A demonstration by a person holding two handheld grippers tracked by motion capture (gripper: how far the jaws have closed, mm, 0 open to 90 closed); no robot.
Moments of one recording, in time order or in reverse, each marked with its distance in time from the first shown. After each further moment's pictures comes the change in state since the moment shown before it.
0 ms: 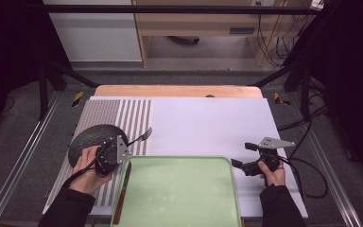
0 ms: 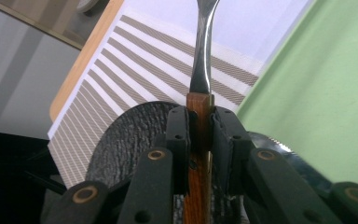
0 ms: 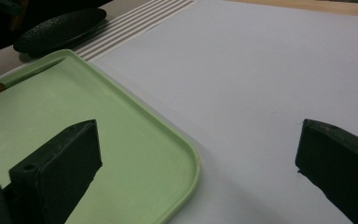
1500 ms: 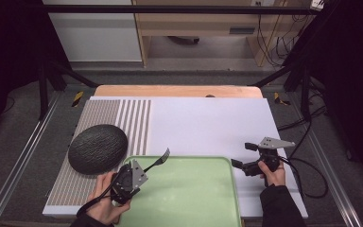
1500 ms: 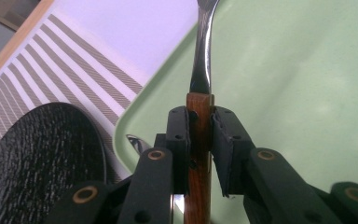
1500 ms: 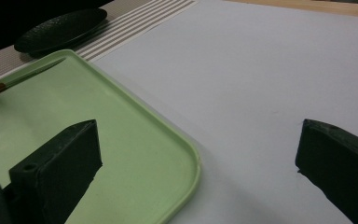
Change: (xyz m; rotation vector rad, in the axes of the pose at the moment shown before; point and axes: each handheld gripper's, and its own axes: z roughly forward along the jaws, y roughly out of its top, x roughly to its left) left arm -0.076 0.022 -0.035 -0.011 -0.153 -0.119; right arm 0.000 0.000 0.000 0.001 0.001 -0.002
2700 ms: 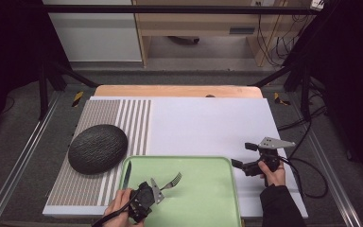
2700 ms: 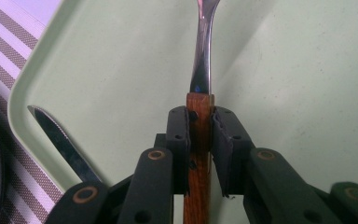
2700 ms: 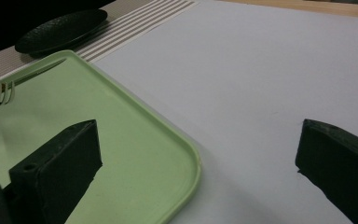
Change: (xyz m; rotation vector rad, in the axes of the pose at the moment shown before) left arm -0.051 -0.001 0.025 0.217 -0.110 0.041; right arm 0.000 0.000 0.000 -0.004 0.001 0.001
